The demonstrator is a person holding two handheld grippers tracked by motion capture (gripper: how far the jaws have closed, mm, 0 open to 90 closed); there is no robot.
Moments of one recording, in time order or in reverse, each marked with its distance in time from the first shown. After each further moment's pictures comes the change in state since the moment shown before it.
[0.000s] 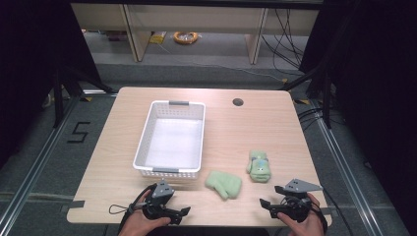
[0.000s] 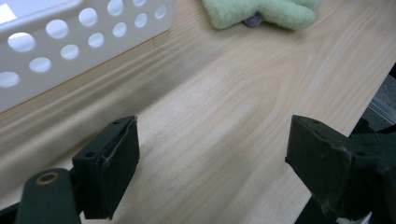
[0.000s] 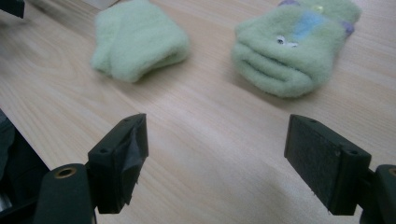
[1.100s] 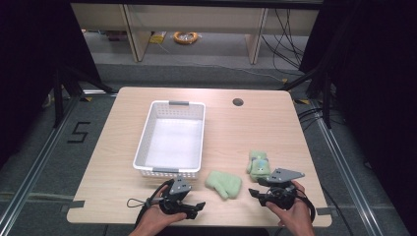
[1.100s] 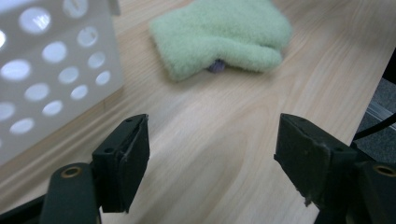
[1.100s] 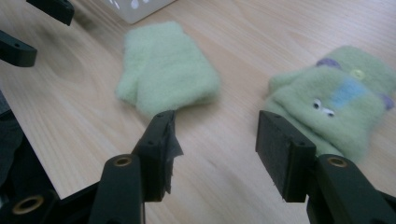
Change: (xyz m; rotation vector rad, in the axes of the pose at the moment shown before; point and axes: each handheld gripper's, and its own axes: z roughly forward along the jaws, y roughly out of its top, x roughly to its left) left arm -0.022 0.029 0.026 -0.028 -0.036 0.069; right arm 0.017 0.042 0.019 0.050 0.037 -0.153
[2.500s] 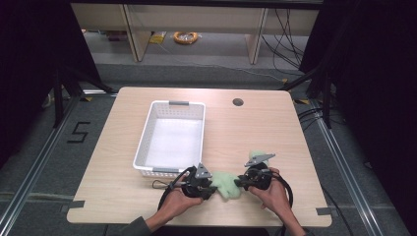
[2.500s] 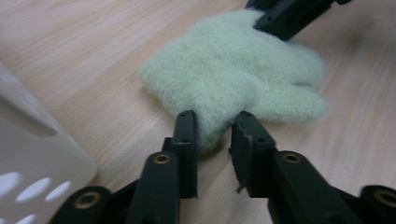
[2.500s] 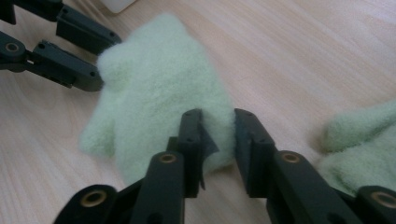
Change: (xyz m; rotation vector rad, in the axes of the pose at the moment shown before) left arm 0.002 0.040 0.055 0.086 -0.012 0.051; right arm -0.012 0.032 0.069 0.148 0.102 0.062
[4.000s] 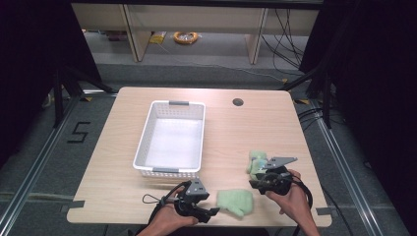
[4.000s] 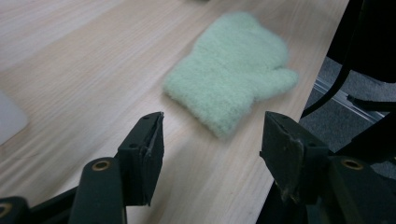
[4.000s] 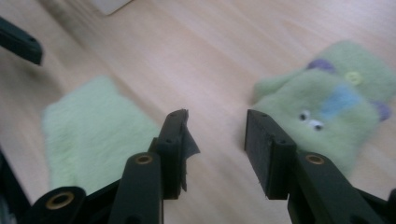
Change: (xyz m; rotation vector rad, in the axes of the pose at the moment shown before) left arm -0.033 -0.021 -0.036 -0.061 -0.127 -0.014; right arm -0.002 -0.016 -0.055 -0.034 -0.108 -0.023
